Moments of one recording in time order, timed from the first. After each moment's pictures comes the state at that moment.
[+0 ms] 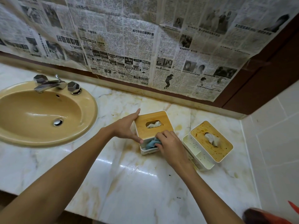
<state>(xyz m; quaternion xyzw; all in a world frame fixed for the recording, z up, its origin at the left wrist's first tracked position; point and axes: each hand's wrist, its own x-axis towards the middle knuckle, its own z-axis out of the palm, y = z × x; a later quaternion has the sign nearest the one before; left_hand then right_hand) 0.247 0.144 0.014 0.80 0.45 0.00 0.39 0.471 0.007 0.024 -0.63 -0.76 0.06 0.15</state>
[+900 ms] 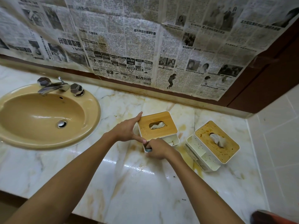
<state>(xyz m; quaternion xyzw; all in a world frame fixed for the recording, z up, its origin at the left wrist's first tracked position) 0.245 0.137 0.013 0.79 0.49 -0.01 0.38 0.429 0.048 0.025 -0.59 -0.73 0.35 -0.07</state>
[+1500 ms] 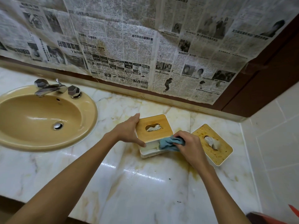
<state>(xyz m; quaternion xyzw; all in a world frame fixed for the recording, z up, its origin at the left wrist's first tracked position) 0.266 0.133 0.032 0.81 0.51 -0.04 0.31 0.534 0.009 0.042 -0.65 -0.69 0.15 0.28</state>
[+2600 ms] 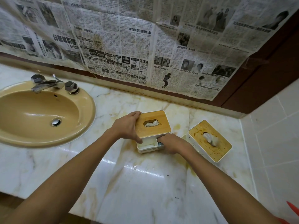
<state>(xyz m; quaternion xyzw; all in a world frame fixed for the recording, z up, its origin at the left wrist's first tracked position) 0.279 0.124 0.047 0.82 0.52 -0.06 0.22 0.501 0.061 0.015 -0.55 -0.77 0.25 -0.18</state>
